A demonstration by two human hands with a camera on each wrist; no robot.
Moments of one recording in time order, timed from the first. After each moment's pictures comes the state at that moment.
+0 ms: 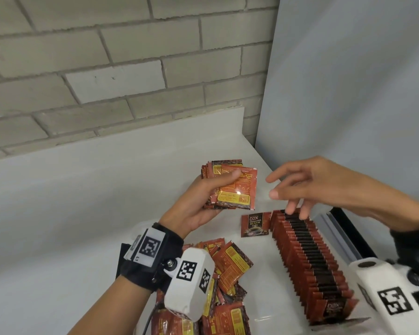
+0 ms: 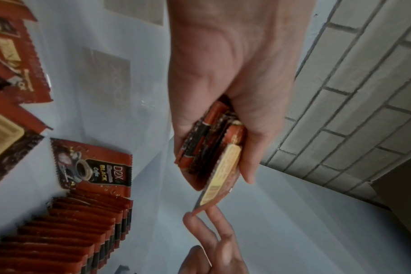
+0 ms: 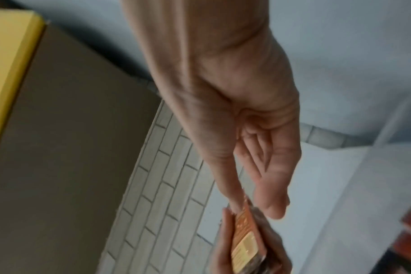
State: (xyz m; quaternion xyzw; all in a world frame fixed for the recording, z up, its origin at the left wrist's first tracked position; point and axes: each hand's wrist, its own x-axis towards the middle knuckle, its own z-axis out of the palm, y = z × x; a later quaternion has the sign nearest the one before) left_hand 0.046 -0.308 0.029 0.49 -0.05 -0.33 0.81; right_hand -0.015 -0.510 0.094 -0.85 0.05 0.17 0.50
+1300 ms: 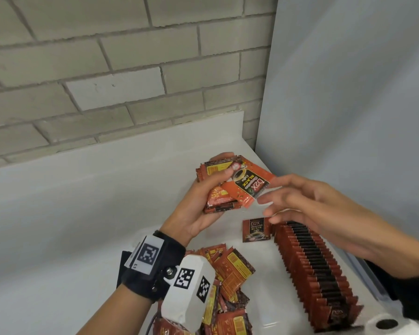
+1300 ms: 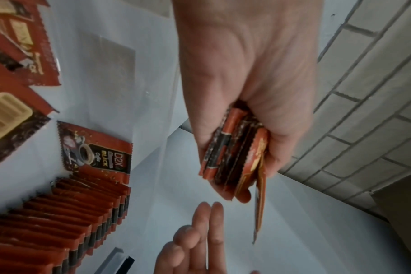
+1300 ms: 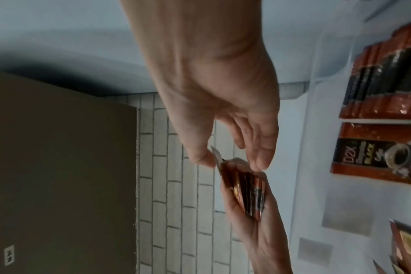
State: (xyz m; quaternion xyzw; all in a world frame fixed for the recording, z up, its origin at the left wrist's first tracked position) left_hand 0.046 -0.309 0.030 0.39 -0.08 -0.29 0.87; right_hand -0.041 -0.492 0.074 -0.73 0.06 0.12 0.67
